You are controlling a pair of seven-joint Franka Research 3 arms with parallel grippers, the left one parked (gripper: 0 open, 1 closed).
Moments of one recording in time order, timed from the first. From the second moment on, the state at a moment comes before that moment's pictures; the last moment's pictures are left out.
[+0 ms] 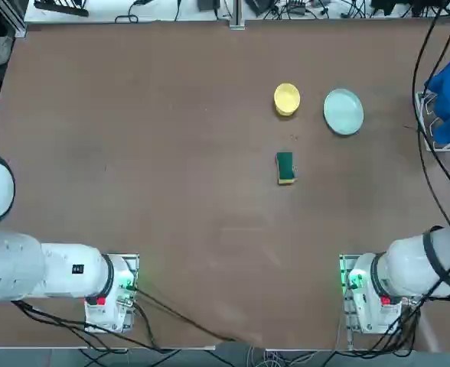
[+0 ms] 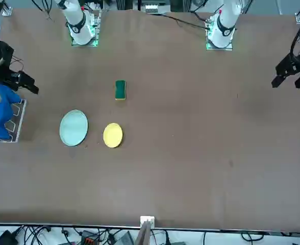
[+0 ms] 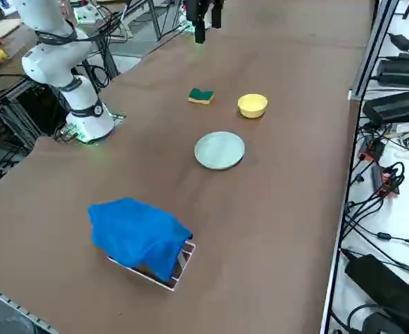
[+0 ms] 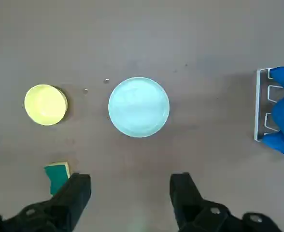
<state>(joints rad) -0.08 0.13 0.14 -1.43 -0.02 1.48 0.17</state>
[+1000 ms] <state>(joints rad) -0.02 0.16 0.16 -1.44 -0.02 1.38 0.14</state>
